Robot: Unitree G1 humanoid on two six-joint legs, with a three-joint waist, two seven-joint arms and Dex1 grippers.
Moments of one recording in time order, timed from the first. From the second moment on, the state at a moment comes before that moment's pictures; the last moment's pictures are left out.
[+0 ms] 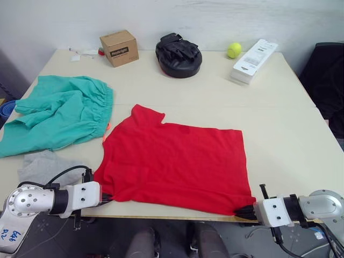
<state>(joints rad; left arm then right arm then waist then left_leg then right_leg) 0.31 0.99 0.19 -0.32 -0.13 0.04 -1.06 0.24 -1.00 -0.01 -0.26 0.16 -0.23 1.23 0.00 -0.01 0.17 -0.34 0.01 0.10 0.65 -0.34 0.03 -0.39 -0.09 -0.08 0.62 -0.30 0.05</state>
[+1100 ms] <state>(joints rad) 0.48 1.00 0.24 -0.46 -0.22 0.16 -1.09 0.26 -1.07 -0.12 -0.24 0.24 -0.17 1.34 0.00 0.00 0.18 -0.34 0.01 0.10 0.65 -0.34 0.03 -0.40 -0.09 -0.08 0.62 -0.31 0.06</state>
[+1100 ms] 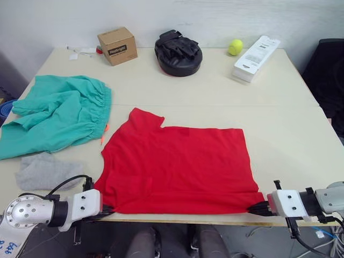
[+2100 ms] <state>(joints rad) 0.45 1.00 0.18 -0.45 -0.17 0.21 -1.07 0.33 -1.07 -0.10 -0.29 0.31 -0.04 1.36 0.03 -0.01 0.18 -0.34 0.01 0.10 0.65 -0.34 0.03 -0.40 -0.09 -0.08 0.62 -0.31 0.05</state>
